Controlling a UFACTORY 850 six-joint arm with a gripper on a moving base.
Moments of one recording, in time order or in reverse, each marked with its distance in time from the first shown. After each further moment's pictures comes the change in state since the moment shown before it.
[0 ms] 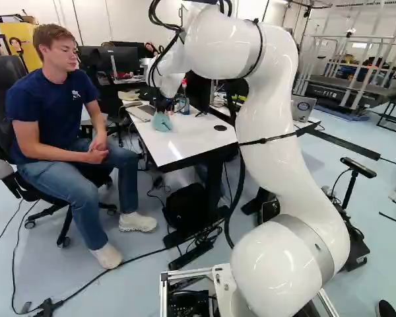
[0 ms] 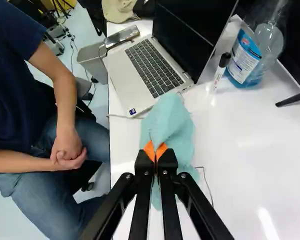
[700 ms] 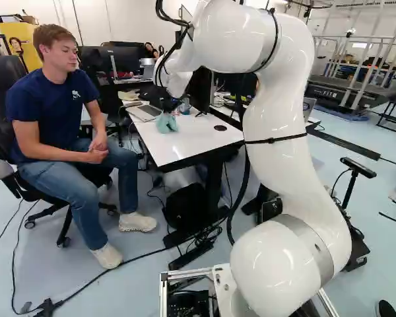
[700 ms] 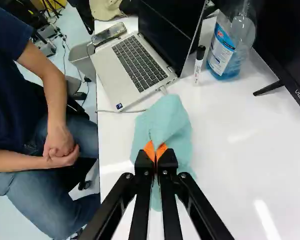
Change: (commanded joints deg) arm -2.0 2.5 3.3 0.0 0.0 0.0
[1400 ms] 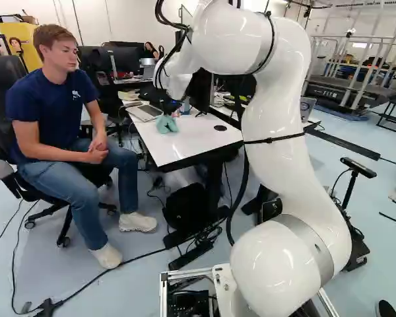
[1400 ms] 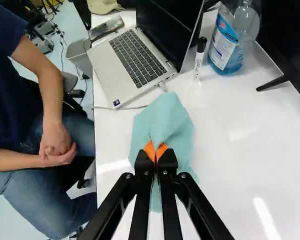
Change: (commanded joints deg) arm 0.0 -1.5 -0.2 0.0 0.0 0.0
